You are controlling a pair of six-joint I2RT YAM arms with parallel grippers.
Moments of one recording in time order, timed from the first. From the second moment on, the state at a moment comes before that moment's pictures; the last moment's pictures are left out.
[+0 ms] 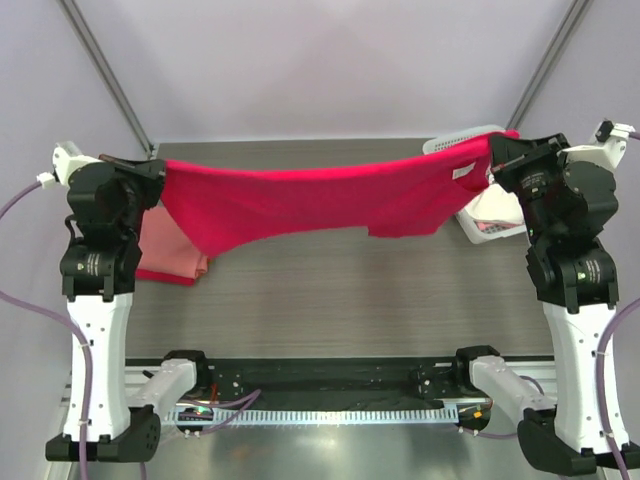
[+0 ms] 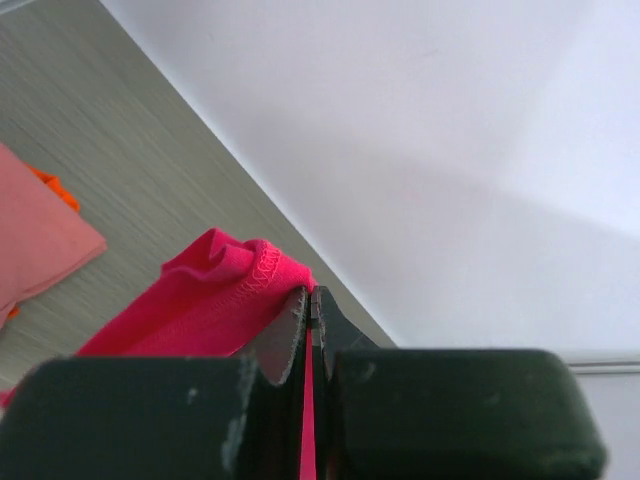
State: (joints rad) left arm -0.01 0.98 1.44 -0.65 -0.21 -0.97; right arm 0.09 0.94 1.47 -0.51 0.17 0.77
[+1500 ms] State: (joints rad) left arm 0.01 1.28 0.60 -0.21 0.01 -1.05; right arm -0.13 0.95 0.42 -0.26 -0.05 0.88
